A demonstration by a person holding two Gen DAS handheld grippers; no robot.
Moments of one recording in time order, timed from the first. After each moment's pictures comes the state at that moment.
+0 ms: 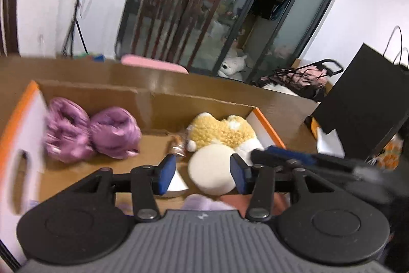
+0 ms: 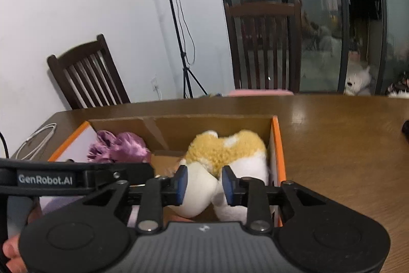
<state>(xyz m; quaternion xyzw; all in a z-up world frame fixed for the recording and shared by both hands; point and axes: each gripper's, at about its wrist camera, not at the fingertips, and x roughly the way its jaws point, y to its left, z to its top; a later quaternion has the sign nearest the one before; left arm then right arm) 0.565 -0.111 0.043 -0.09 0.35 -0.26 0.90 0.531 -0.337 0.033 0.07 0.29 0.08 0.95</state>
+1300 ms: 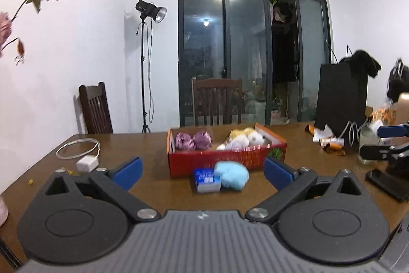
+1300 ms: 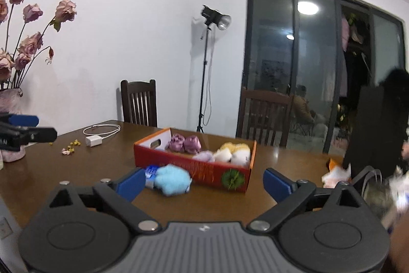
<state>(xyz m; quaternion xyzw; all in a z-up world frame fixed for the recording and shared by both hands) 0.122 0.011 0.083 0.03 0.11 -0.13 0.98 0.089 -0.305 0.083 -0.04 0.12 0.09 0.99</state>
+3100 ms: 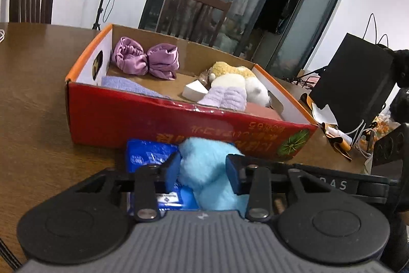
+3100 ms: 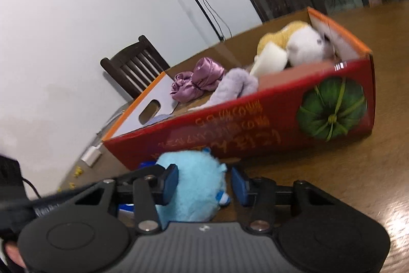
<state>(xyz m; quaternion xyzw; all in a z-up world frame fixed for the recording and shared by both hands) 0.410 -0.047 -0.013 -0.11 0.32 -0.24 0.91 0.398 -0.291 -0.043 0.23 0.31 0.19 0.90</state>
